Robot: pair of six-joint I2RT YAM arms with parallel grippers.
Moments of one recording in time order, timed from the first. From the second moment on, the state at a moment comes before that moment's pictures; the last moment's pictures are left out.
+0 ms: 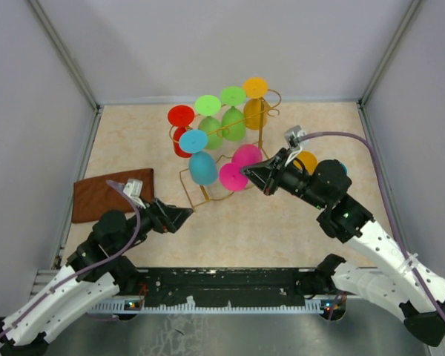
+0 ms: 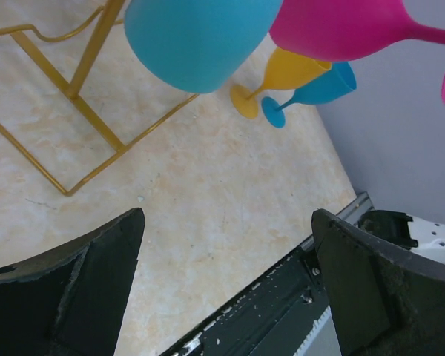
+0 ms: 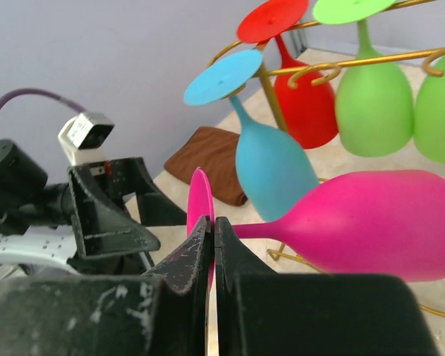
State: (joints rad) left arm -0.81 0.32 0.47 -0.31 -0.12 -0.73; right arm 0.73 0.82 0.89 -0.02 -0.23 0.44
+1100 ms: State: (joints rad) left arm -1.08 0.72 0.32 0.56 0.22 -0.89; right arm 0.73 0.65 0.60 0.13 -0.50 0.57
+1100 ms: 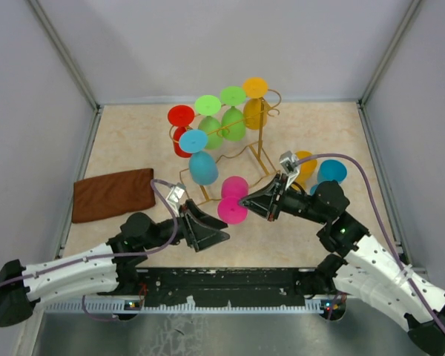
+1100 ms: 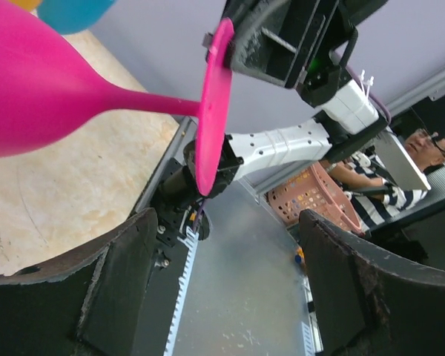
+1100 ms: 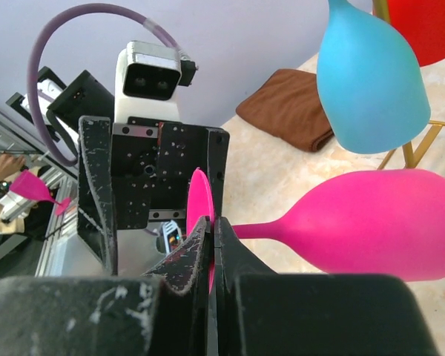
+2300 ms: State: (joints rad) left arm -1.11 0.85 0.26 0.87 0.12 -0.84; right arm 0.73 0.61 0.48 0.25 -0.59 0.66
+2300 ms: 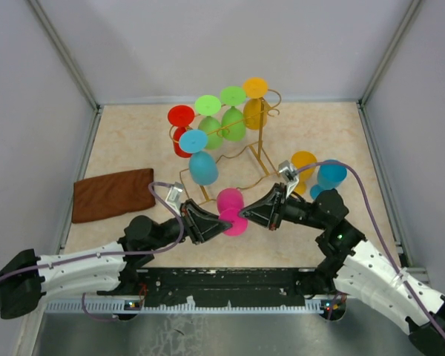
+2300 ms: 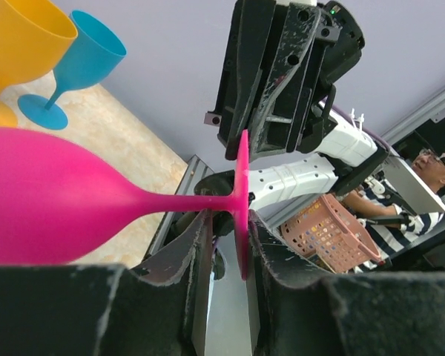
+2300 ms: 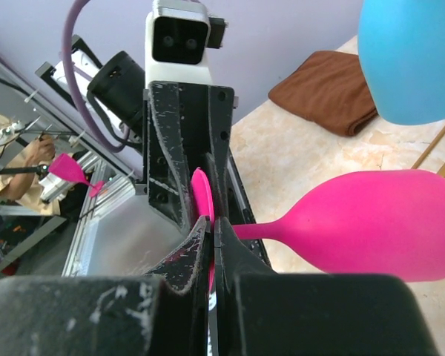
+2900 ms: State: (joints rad) left arm -1.11 0.91 0.30 0.82 0.25 -0.76; right arm 0.73 0.50 0.49 0.13 -0.49 0.60
